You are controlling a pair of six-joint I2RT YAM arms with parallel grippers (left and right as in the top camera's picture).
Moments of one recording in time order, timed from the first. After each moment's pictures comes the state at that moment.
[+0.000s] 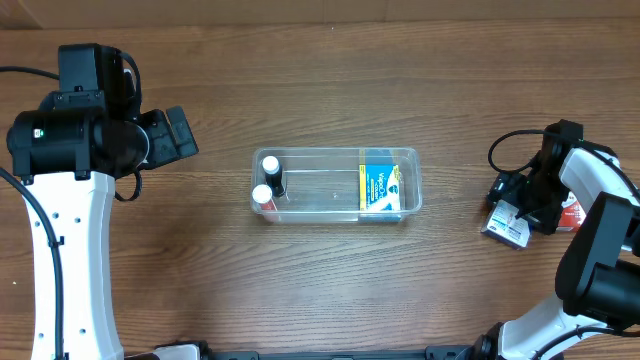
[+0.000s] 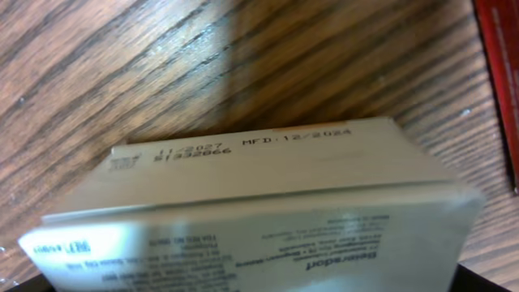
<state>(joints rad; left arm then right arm) 0.07 1.47 1.73 -1.40 -0.01 -0.31 -0.34 1.86 1.12 -0.89 -0.02 0.25</state>
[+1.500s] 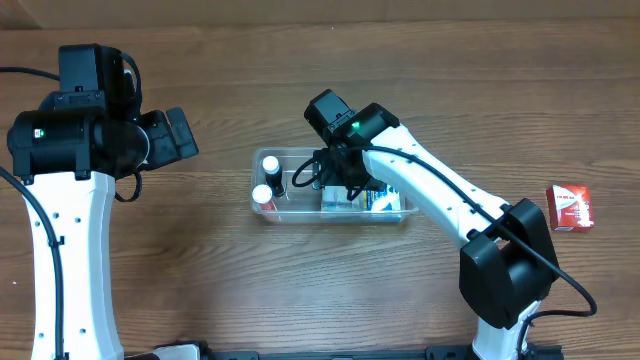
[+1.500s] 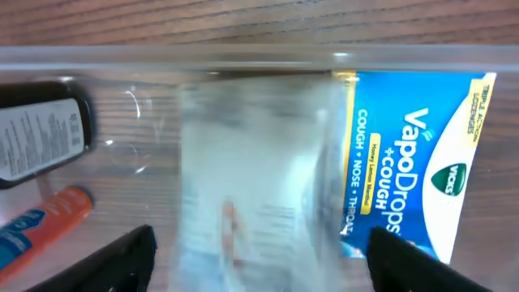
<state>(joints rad) 0.07 1.47 1.72 -1.40 -0.01 -0.31 0.65 1.96 1.63 -1.11 0.04 0.67</state>
